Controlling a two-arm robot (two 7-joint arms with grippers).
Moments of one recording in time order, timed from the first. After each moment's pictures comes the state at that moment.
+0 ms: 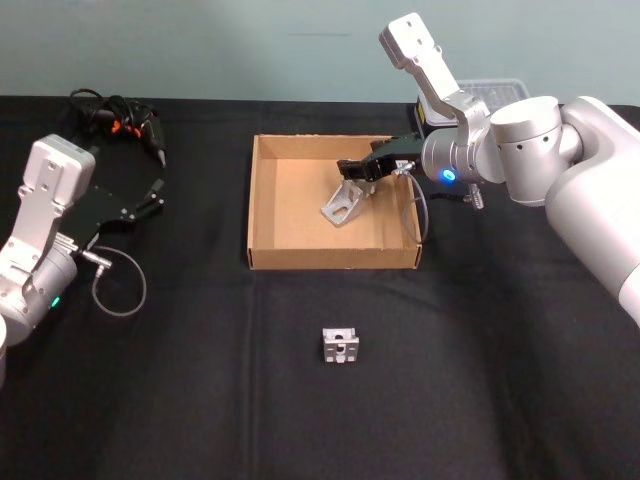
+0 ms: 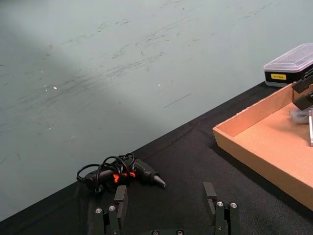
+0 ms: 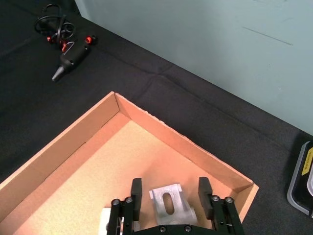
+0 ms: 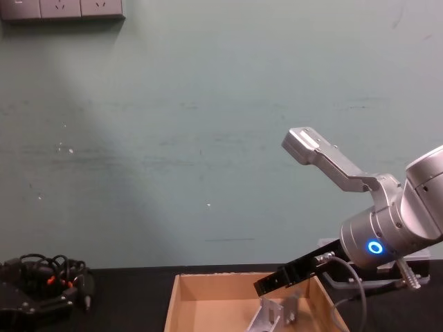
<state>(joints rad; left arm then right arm) -0.20 0.60 0.45 -1.41 -0.25 -0.12 0.03 0.87 0.18 -0.67 -0.79 0.33 0.45 0.42</state>
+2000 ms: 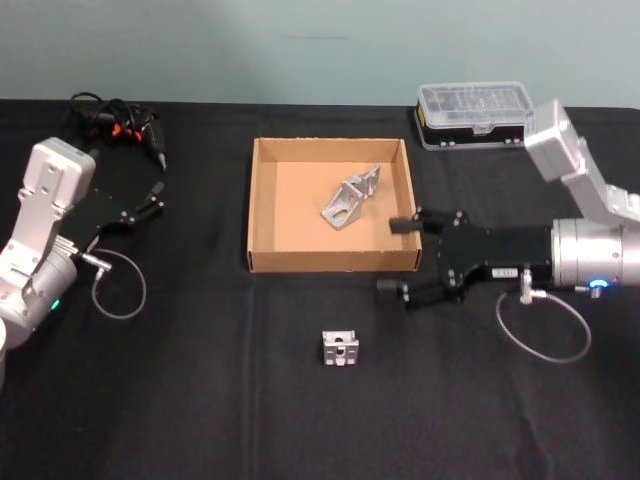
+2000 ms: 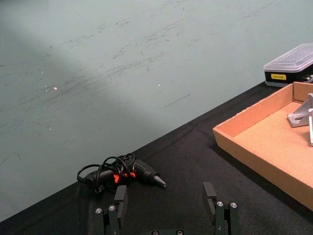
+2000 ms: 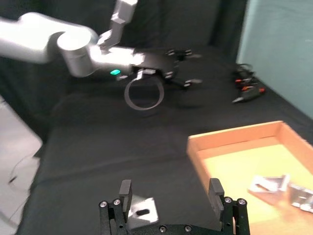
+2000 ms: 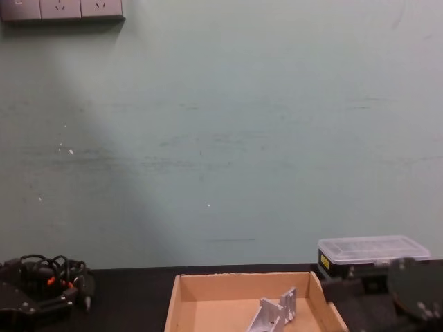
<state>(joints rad) -0.20 0.60 0.45 -1.41 -0.25 -0.12 0.03 0.49 0.70 -0.62 -1.45 0.50 0.08 0.97</state>
